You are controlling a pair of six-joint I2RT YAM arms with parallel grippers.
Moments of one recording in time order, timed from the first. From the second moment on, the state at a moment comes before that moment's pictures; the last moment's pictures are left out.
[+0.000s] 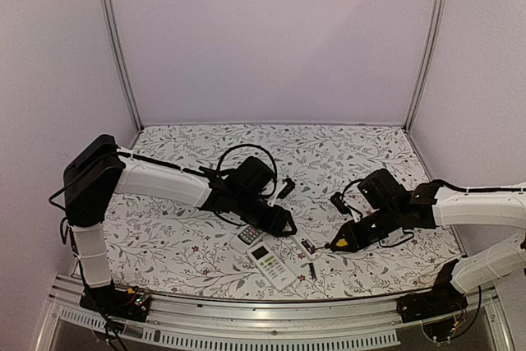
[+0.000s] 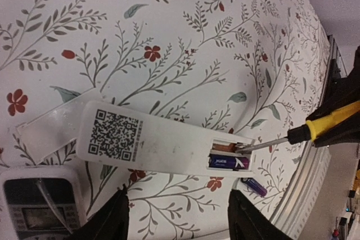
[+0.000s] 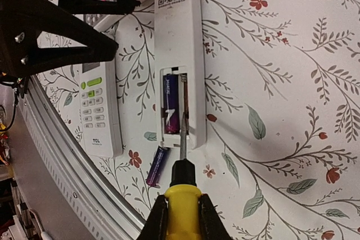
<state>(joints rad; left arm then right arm) -0.97 1.94 1.20 -0.16 0.30 -0.44 0.82 1.26 0.65 -0.41 -0.33 0.44</state>
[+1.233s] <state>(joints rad) -0.97 2.05 1.18 0.01 0.42 -0.55 0.76 1.25 0.40 0.08 -0.47 0.77</state>
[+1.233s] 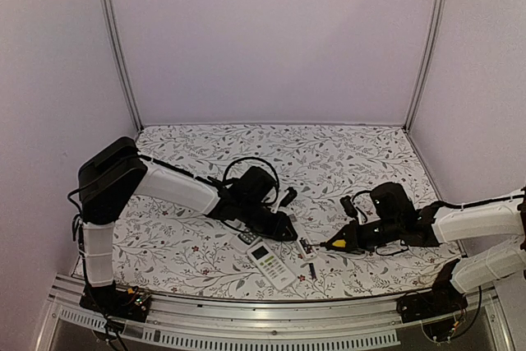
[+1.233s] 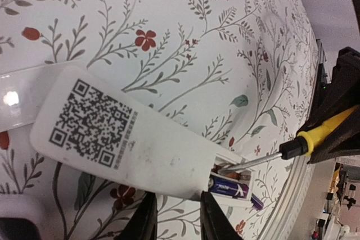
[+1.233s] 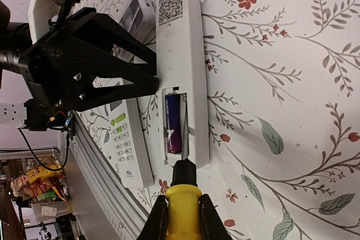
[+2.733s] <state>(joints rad) -0.97 2.08 1.18 0.06 0.43 -0.55 0.78 1.17 0.43 -0.06 -0.46 0.79</state>
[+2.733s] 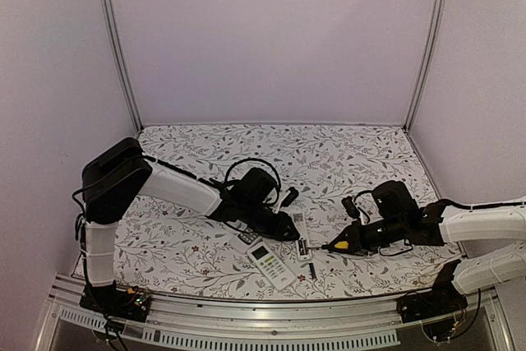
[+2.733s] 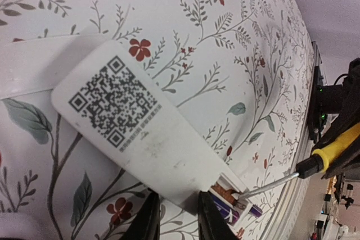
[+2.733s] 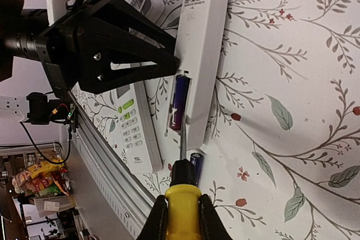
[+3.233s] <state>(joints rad) -0.97 2.08 1.18 0.07 0.43 -0.55 0.78 1.27 0.51 -0.10 -0.44 0.74</state>
